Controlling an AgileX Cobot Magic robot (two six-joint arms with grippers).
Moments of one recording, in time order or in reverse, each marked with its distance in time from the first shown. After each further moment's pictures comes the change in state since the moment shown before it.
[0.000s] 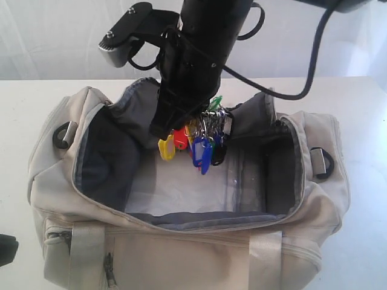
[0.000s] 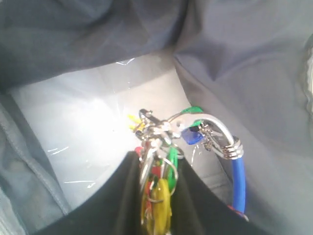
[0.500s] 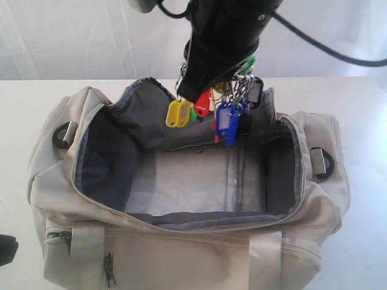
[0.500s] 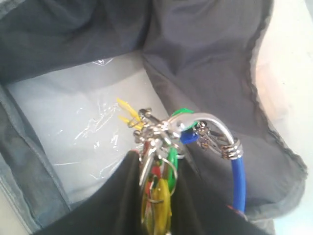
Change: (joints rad) left arm 0.000 0.000 0.000 0.004 0.000 0.043; right arm -0.037 -0.160 0.009 -0.032 0.020 0.000
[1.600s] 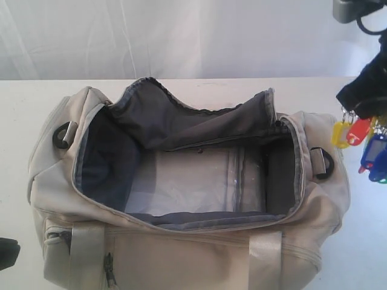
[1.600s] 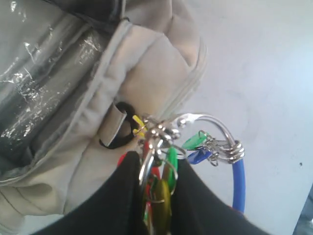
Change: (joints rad) left arm 0.000 0.000 0.019 -0.006 -0.013 0.002; right arm -0.496 -0.314 0.442 -0.008 -0.034 0.202
